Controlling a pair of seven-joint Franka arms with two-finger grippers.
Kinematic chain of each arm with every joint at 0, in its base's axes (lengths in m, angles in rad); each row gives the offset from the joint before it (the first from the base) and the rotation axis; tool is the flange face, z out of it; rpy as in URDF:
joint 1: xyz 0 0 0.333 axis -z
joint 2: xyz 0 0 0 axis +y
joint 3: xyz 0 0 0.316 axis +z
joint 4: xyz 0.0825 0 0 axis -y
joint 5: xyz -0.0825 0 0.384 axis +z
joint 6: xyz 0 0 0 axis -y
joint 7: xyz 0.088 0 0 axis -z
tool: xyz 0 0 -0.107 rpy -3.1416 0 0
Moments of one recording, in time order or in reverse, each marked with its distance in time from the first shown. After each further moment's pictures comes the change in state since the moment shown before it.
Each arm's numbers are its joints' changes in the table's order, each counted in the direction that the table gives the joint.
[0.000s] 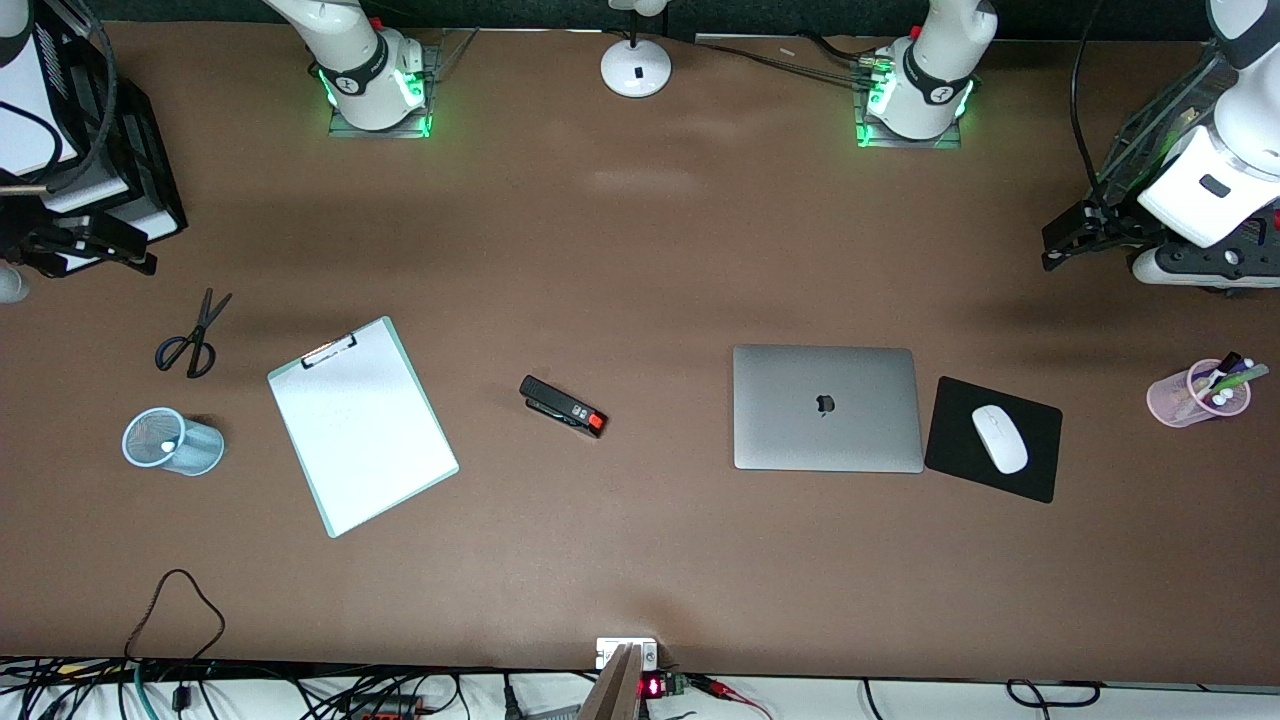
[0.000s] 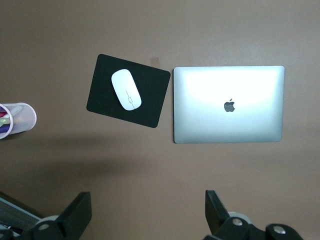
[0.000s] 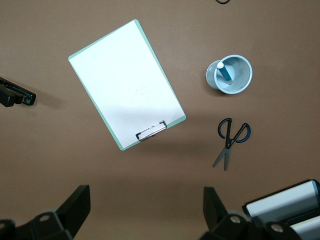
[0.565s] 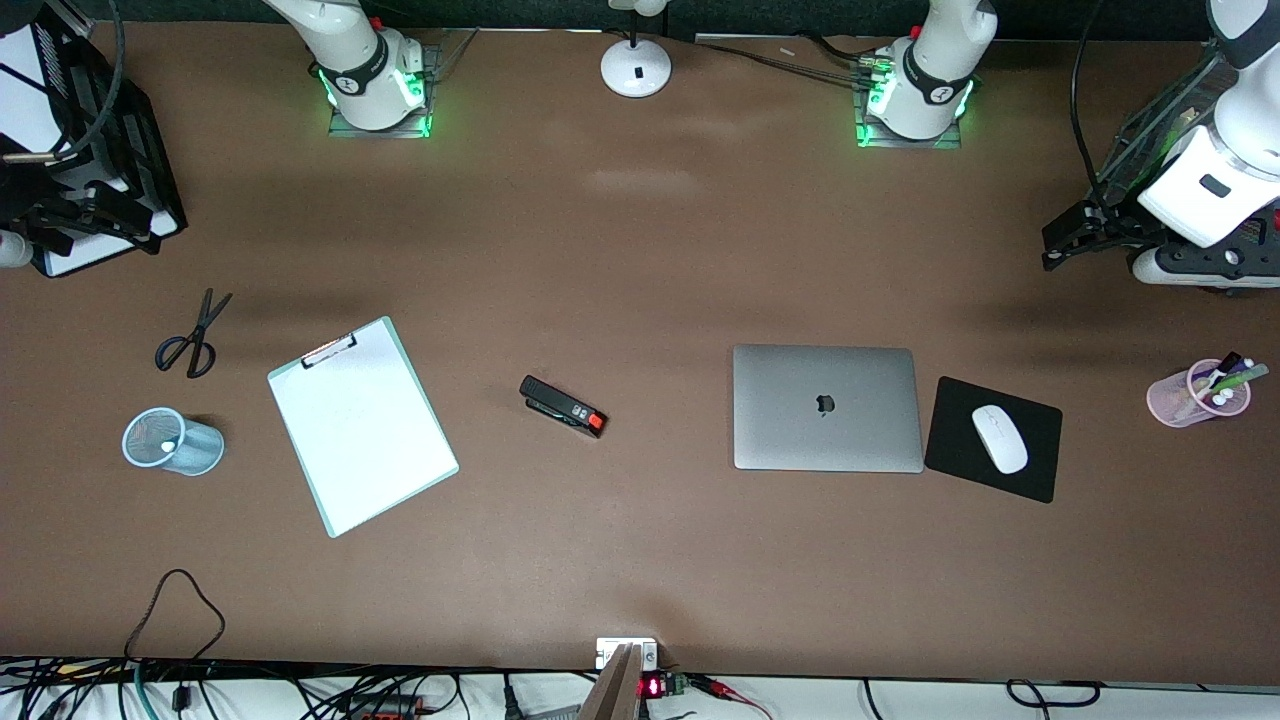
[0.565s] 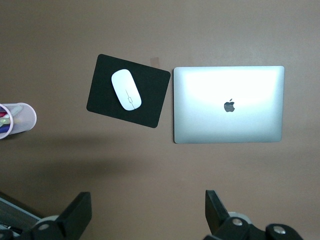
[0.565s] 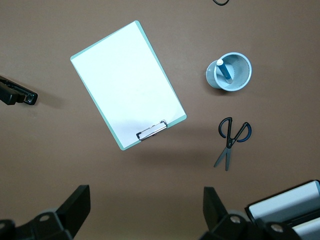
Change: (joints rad) left arm 0.000 0.000 0.000 0.000 0.000 0.000 0.000; right arm 0.001 -0.108 -0.002 -0.136 0.000 0.071 0.001
